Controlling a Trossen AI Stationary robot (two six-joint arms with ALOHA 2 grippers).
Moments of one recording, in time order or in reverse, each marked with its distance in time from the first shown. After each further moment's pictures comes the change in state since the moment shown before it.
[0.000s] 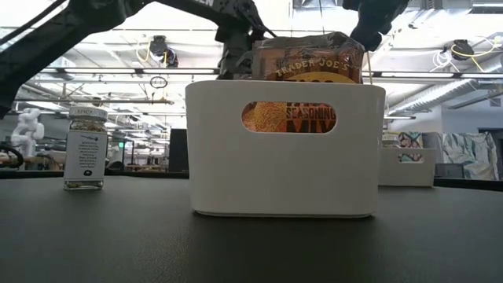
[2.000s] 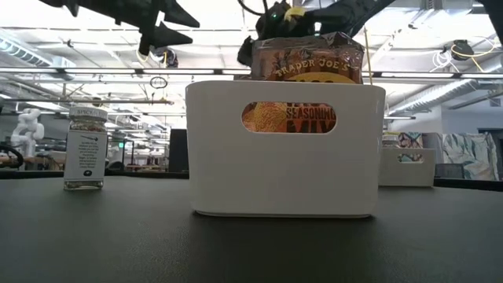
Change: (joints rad) left arm -0.029 -1.373 -1.428 1.644 -0.493 -0.033; right arm 0.269 0.702 -0.003 0.814 -0.099 -0.041
